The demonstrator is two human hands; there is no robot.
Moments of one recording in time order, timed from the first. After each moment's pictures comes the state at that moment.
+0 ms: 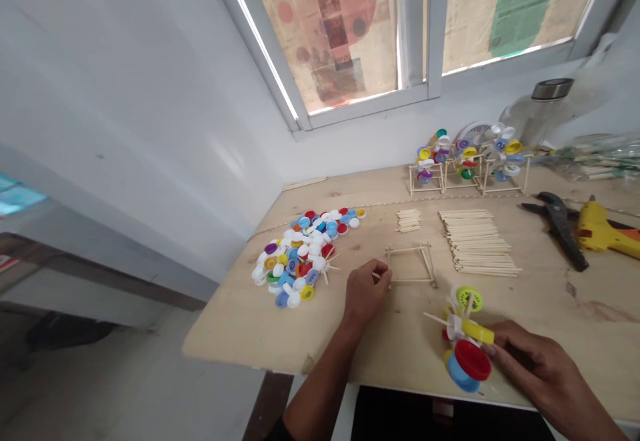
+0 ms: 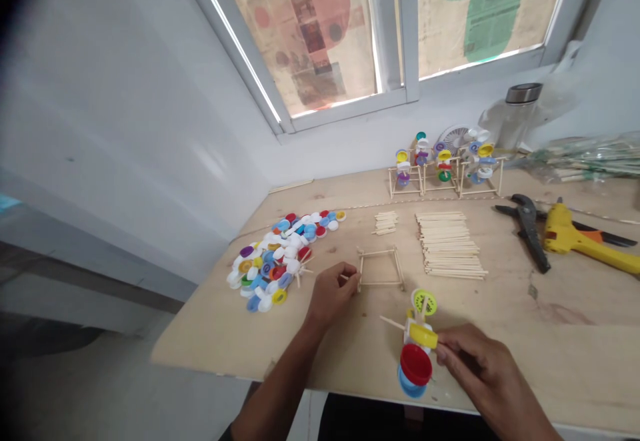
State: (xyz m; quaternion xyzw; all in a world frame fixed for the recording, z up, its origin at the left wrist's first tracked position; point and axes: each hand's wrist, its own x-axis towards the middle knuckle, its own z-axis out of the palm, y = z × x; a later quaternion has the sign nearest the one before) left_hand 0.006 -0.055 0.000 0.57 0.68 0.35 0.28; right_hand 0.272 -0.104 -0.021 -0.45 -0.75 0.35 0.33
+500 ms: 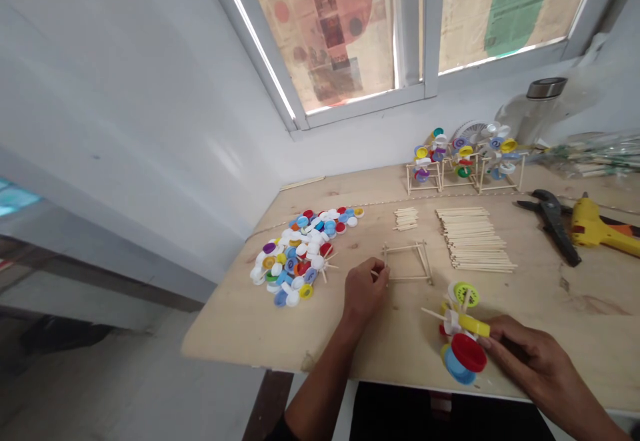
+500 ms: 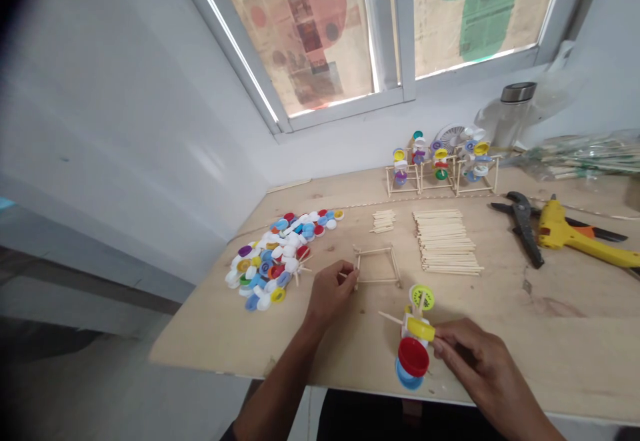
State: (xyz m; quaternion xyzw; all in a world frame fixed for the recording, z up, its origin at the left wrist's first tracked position) left_hand 0.009 -0.057 0.003 0.58 0.69 0.34 0.25; right_hand 0.270 -0.105 -0.015 -0.46 -0.75 0.36 0.33
